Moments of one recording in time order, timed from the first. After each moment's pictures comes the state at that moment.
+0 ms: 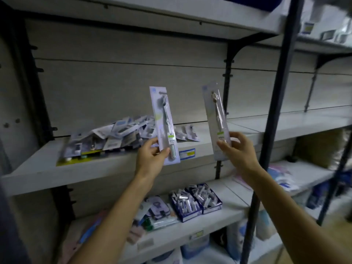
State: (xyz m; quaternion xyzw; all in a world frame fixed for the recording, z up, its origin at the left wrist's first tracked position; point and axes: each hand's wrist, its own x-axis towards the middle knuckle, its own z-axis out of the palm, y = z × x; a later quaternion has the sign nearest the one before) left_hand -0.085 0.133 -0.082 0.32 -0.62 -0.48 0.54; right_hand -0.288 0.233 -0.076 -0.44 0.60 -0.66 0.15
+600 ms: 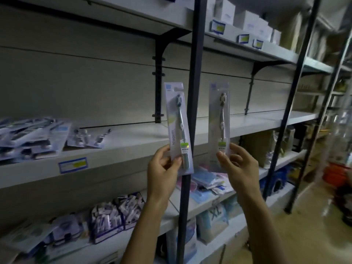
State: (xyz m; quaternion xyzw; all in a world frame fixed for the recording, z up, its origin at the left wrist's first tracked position) left_hand -0.383 0.274 -0.109 0.19 -0.61 -0.56 0.52; right_hand -0.526 0.376 -0.106 -0.39 0.60 -0.70 0.01
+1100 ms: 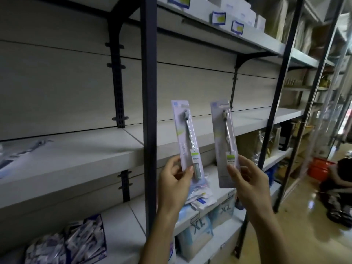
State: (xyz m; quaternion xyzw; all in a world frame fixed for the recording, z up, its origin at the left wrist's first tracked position) left_hand -0.584 0.260 -0.127 0.18 -0.62 -0.60 0.47; right_hand -0.706 0.375 -0.129 -0.36 0.65 -0.67 -0.04
